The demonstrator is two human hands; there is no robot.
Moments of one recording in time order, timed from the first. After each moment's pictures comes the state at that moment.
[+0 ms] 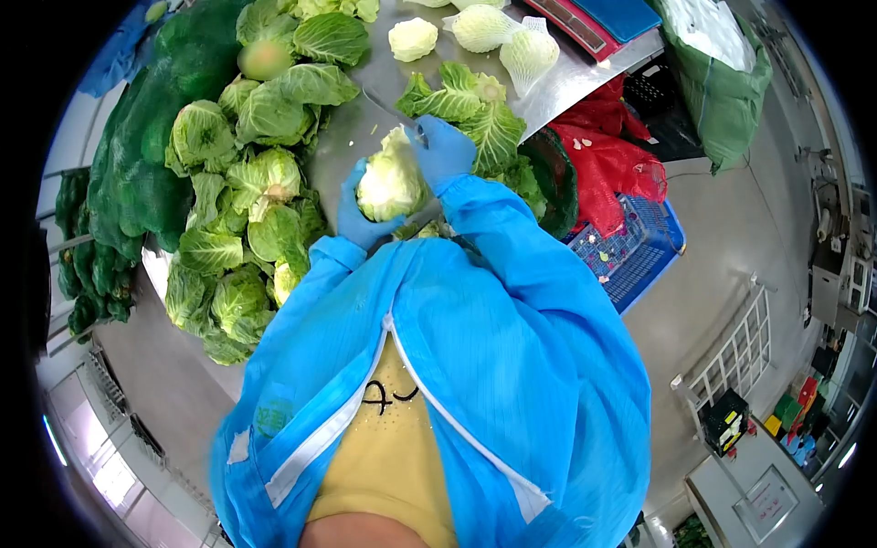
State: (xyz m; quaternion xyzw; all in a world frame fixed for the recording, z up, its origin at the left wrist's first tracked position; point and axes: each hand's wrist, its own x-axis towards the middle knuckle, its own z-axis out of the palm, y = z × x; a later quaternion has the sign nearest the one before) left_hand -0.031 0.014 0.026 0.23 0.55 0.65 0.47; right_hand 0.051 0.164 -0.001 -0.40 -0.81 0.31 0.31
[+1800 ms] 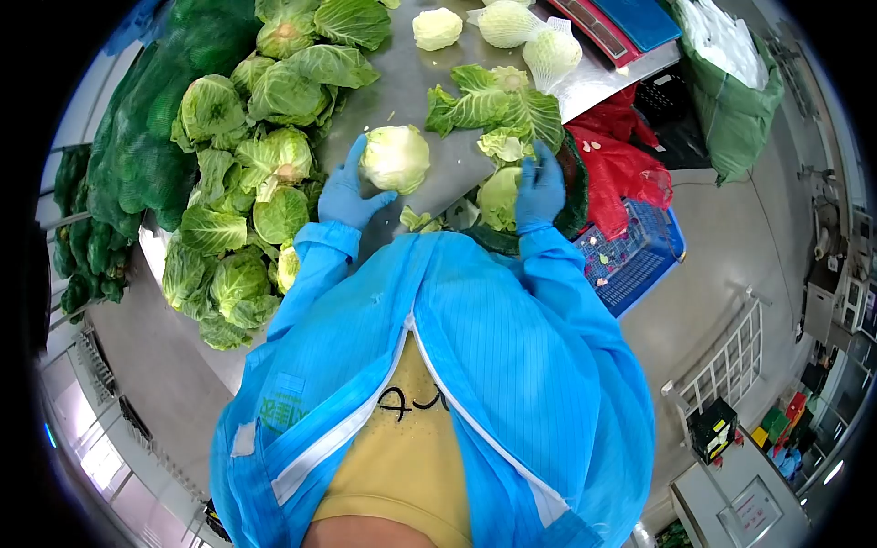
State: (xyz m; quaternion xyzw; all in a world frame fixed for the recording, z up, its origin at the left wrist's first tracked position) left_hand -0.070 -0.005 0.016 0.38 0.79 0.35 0.32; right_hand 0.172 0.170 -0.049 -0.47 -0.69 0.36 0.42
